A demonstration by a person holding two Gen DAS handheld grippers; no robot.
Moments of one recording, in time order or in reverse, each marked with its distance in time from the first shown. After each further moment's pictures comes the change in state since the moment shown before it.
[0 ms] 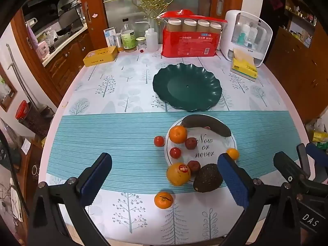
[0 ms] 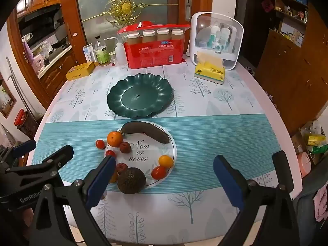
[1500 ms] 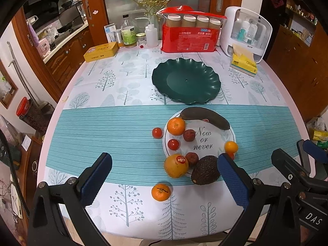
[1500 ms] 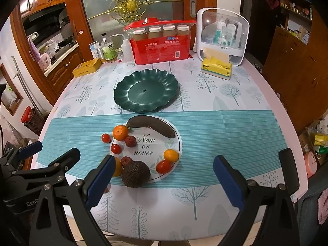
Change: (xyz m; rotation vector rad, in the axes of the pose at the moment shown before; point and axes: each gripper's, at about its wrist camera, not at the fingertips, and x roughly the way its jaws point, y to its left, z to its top) left arm -0.005 -0.005 -0.009 0.006 0.051 0.019; right arm -0.001 -0.005 -0.009 -0.012 0.026 0.051
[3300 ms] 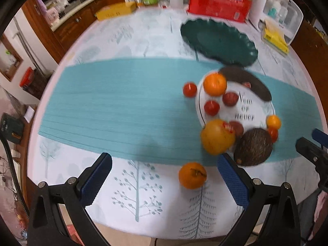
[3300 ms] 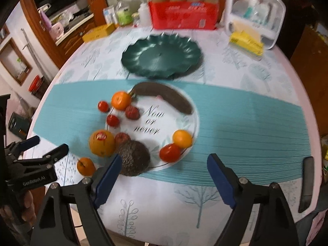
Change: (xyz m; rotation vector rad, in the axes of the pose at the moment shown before) left arm 0.099 0.044 -0.054 -0.092 0.196 0.062; right arm 0.092 -0.001 -0.016 -0.134 0.208 0.124
